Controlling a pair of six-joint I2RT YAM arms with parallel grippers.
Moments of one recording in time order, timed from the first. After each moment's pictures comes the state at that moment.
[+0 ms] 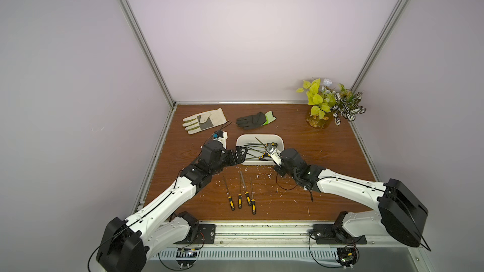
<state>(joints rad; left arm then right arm) -0.53 1.02 0.66 -0.13 0.12 -0.68 0.84 1.39 0.71 0.03 0.32 -0.29</state>
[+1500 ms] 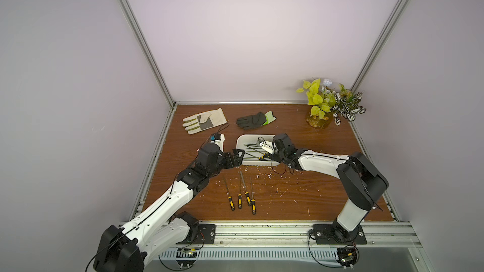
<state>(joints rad) -0.50 0.96 0.62 -0.16 0.11 -0.65 0.70 1.73 0.95 0.06 0.23 -0.63</state>
